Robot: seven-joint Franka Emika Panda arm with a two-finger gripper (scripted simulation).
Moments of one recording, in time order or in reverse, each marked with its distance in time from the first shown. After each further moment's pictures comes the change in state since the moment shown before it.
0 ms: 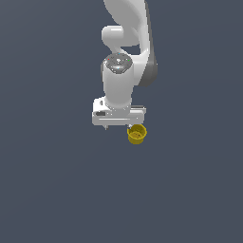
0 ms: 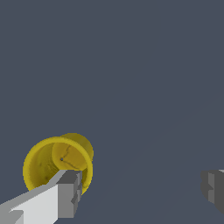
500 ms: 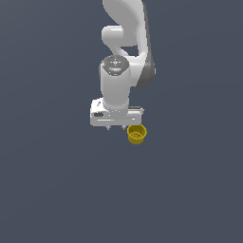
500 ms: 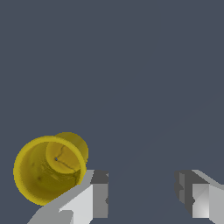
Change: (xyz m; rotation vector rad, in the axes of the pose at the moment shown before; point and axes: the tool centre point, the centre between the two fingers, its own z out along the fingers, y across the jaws) arm -0.002 0.008 0.006 -0.002 -0.004 -0.004
